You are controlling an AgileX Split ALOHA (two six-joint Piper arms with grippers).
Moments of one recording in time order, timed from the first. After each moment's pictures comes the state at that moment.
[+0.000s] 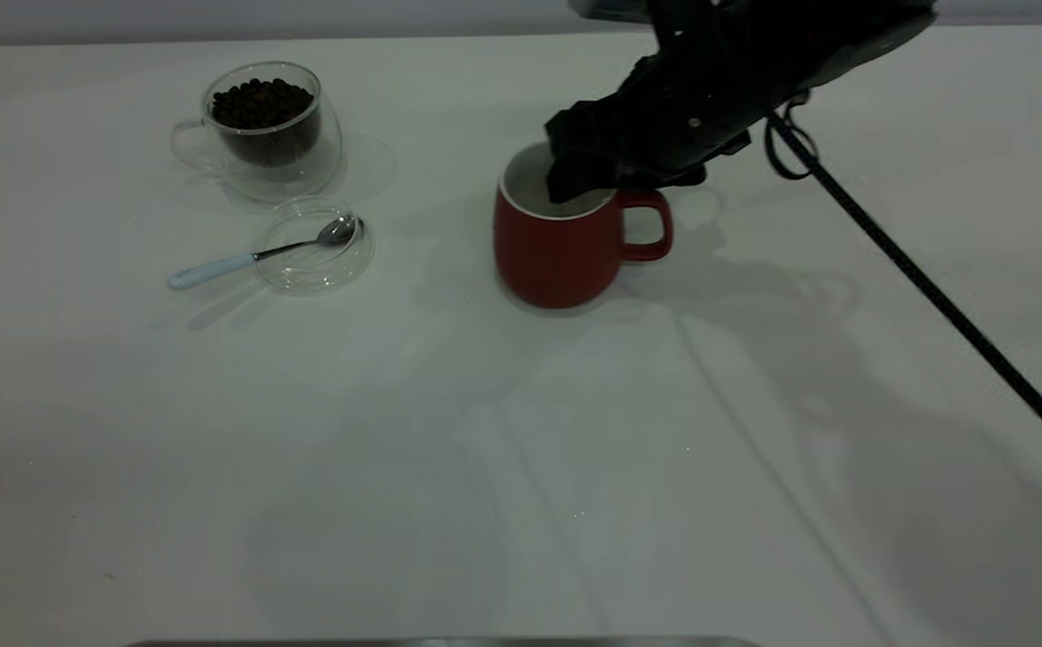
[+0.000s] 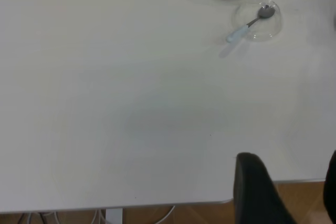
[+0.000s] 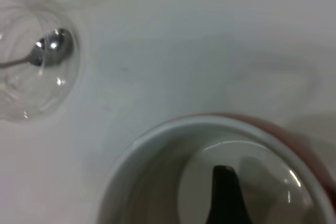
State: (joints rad) left arm 0.00 -0.02 -0.49 -0.04 1.14 0.02; right arm 0.46 2.42 -1.39 1.57 0.25 -1.35
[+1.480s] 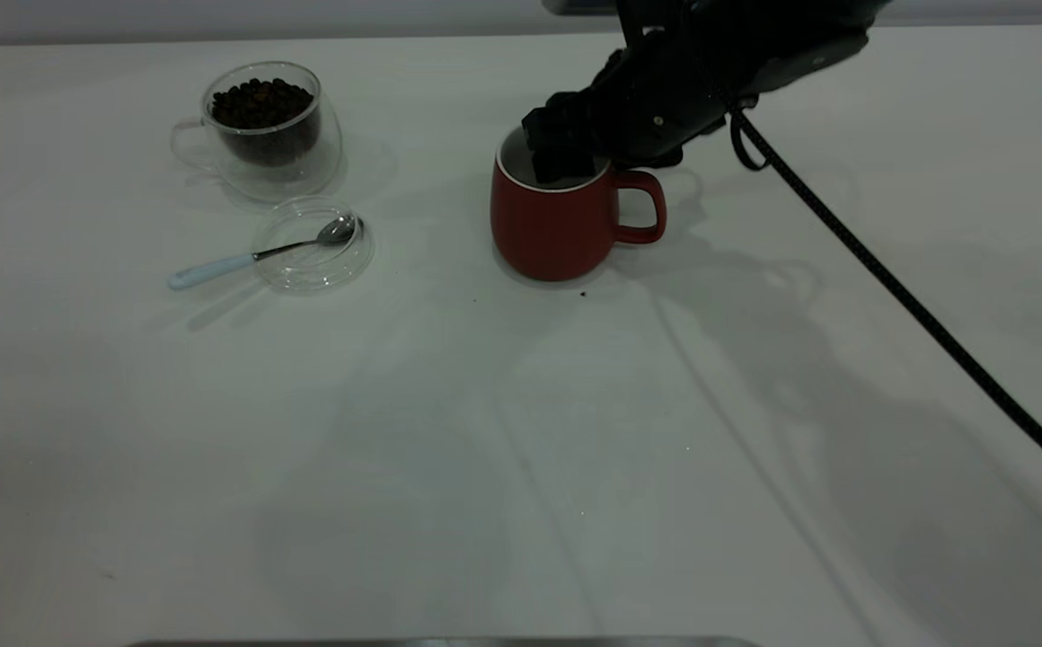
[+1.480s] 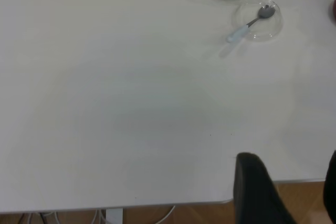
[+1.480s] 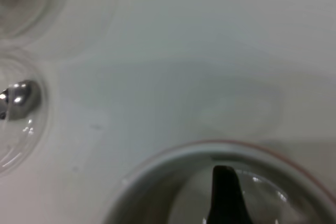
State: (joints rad) left arm 0.00 -0.02 -0.49 -0.04 1.14 0.02; right arm 0.48 2.48 -1.51 1.65 0.15 -1.49
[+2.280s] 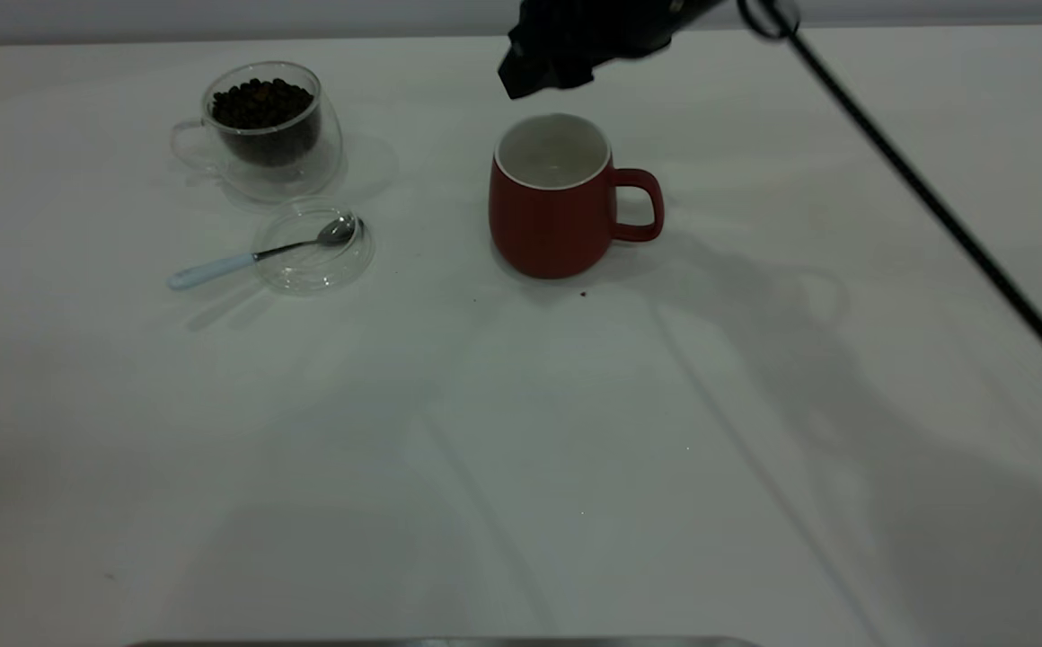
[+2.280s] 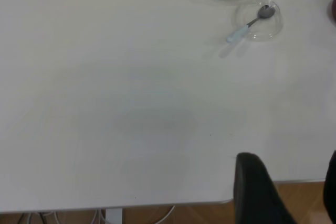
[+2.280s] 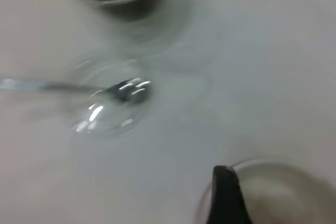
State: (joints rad) left arm 0.00 -0.02 -0.49 -0.04 1.14 0.02; right arm 0.48 2.24 -1.41 1.33 0.31 -1.47
